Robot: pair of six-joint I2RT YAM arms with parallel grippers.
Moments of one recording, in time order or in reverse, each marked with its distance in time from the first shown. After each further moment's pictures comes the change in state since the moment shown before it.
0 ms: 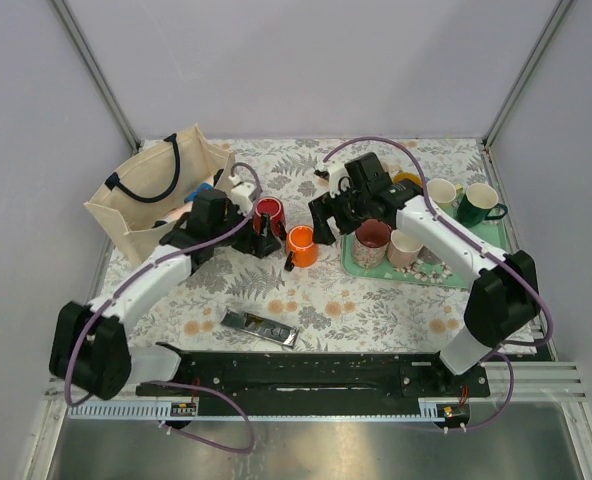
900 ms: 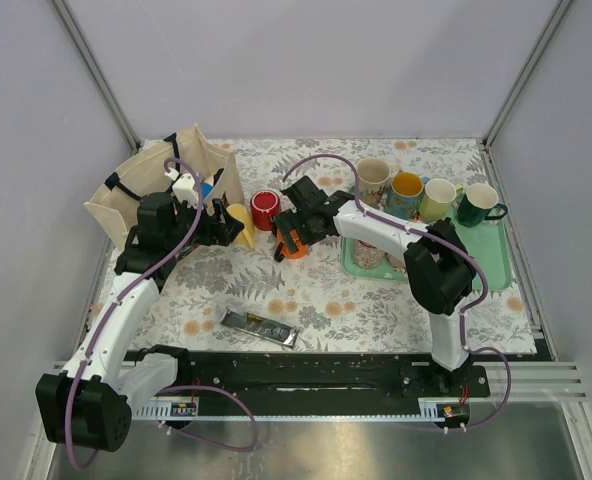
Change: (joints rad) left arm 0.284 -0.351 -0.042 -0.080 -0.025 -0.063; right arm 0.203 0.373 0.163 0.043 0.437 0.236
